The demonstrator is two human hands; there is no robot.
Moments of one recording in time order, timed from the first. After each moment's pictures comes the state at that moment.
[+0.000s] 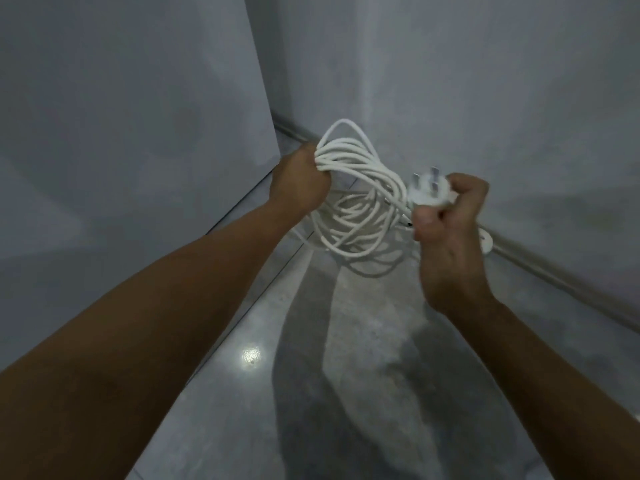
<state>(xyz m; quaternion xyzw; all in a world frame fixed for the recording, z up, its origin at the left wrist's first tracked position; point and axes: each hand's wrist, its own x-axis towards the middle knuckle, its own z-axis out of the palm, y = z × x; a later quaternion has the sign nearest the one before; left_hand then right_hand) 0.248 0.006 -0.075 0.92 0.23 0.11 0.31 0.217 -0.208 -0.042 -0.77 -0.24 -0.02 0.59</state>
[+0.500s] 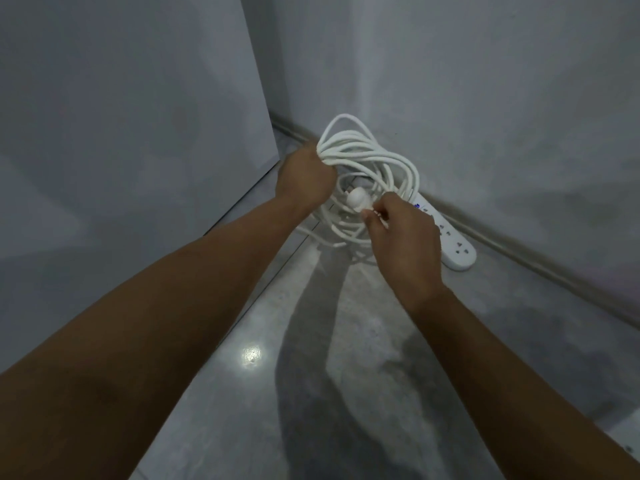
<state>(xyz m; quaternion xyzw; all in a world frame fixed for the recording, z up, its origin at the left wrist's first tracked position) 0.257 -0.007 -0.066 0.91 0.28 0.06 0.29 0.228 -0.172 -0.076 -0.93 -0.19 -0.04 0.31</state>
